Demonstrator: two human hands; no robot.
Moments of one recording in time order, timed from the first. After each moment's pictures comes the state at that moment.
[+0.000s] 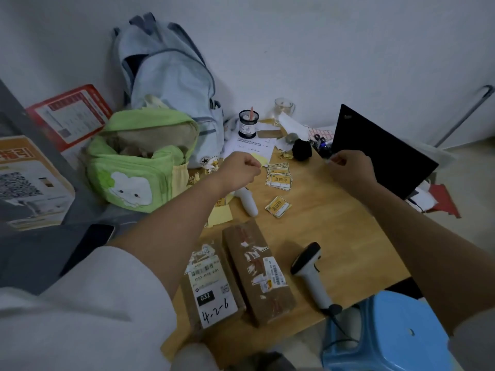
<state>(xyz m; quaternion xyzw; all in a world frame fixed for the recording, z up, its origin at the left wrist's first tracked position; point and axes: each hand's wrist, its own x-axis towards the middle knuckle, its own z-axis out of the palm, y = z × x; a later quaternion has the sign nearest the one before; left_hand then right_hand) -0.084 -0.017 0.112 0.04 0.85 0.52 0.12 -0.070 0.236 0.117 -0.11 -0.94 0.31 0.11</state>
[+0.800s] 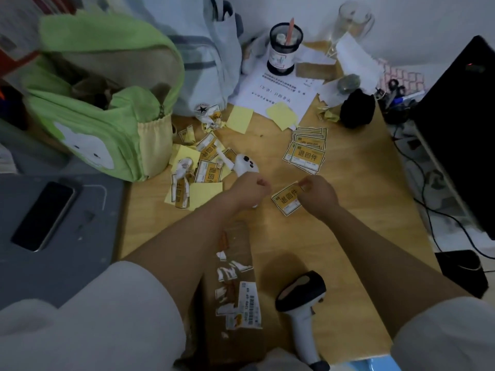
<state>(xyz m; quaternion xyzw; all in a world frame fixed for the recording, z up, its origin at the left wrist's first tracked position) -0.179 0.048 -0.057 -0.14 0.80 0.50 0.30 -0.208 0.227 -0.099 -0.07 -0.93 0.28 -0.22</state>
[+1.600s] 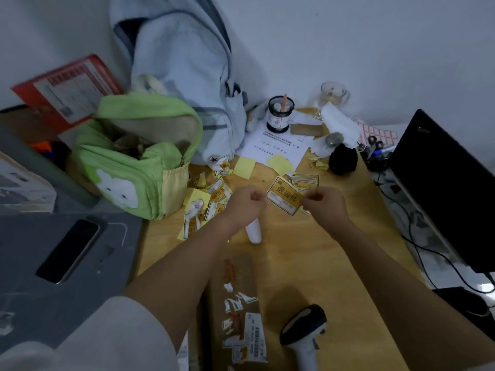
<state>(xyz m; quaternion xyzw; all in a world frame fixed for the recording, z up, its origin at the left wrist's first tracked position) -0.179 0.035 0.002 -0.14 0.81 0.55 0.15 -0.213 0.222 -0.007 -0.07 -0.88 0.46 -0.10</state>
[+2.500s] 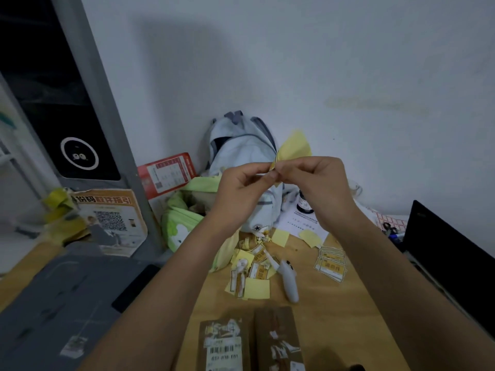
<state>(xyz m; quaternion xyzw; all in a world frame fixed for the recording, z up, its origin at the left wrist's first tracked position) -0.046 -0.051 0.244 0.08 0.73 0.64 -0.24 -0.078 0.086 0.271 0.26 -0.68 0.69 0.03</state>
